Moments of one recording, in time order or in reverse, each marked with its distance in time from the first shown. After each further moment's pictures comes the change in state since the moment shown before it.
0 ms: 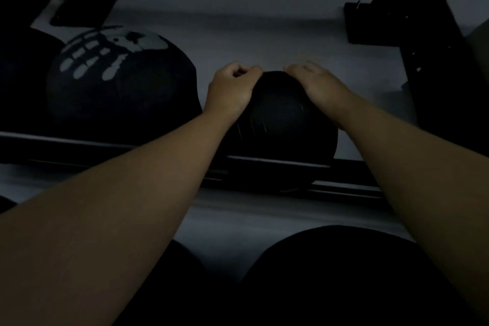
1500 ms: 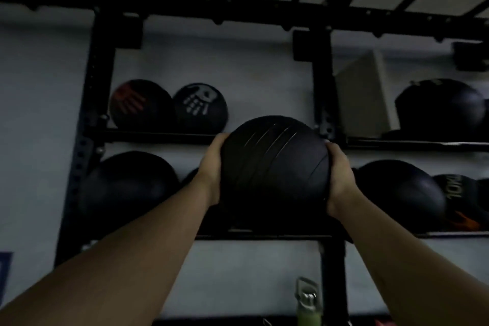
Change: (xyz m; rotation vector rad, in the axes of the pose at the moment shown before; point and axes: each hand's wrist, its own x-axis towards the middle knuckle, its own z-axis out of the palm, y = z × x) left_hand -0.314 0.380 -0.294 -0.689 -0.270 -0.987; right_hand -0.437 -0.396 -0.125 0.797 0.353 0.872
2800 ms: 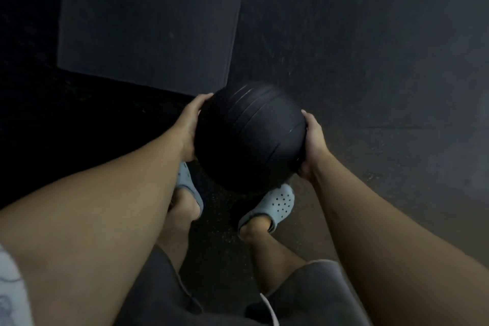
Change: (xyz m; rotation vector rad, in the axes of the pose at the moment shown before) left_hand -0.870 -0.845 0.015 0.765 -0.793 -1.932; right_hand -1.032 0.406 -0.602 0.513 1.914 0.731
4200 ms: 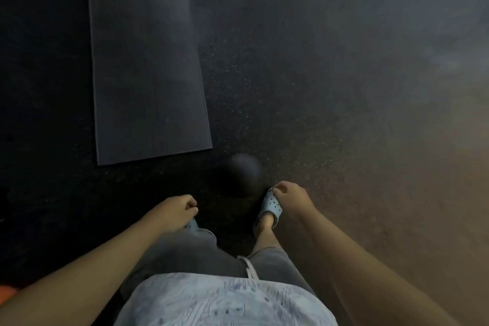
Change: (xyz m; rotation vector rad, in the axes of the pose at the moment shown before) left_hand -0.310 -0.018 -0.080 1.719 -0.063 0.244; right_hand -0.290 0.092 -0.059 -0.933 0.161 -0.332
